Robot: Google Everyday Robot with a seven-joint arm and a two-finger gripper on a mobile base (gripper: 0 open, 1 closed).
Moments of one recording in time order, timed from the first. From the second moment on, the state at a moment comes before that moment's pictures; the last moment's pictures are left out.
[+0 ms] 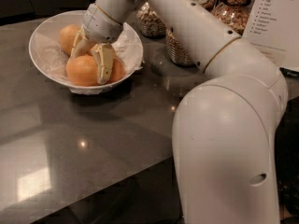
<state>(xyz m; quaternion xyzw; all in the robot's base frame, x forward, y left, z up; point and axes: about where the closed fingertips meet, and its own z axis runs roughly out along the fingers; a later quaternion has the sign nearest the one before) 0.607 0.169 0.908 -0.86 0.36 0.23 0.27</state>
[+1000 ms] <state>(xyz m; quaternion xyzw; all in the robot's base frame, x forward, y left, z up) 0.642 0.128 0.961 -0.84 0.39 0.19 0.33</state>
